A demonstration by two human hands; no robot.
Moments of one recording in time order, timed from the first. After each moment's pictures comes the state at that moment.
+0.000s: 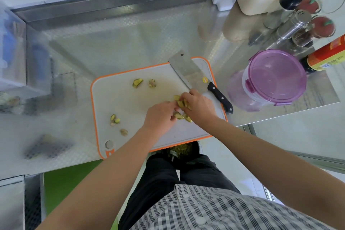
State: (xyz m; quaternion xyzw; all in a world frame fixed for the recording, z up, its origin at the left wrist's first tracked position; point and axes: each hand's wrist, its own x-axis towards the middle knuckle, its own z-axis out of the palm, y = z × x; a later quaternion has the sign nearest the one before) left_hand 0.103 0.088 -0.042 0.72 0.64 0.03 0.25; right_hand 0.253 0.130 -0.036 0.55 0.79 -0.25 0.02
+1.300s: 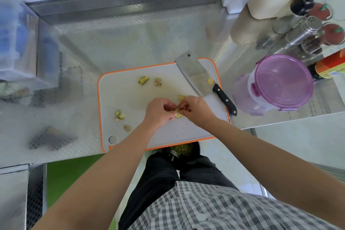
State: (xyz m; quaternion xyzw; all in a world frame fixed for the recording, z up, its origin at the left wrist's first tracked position) left_hand 0.090 0.089 -0.042 0.43 0.71 0.22 0.50; right_hand 0.245 0.132 -0.043 0.51 0.75 -0.42 -0.05
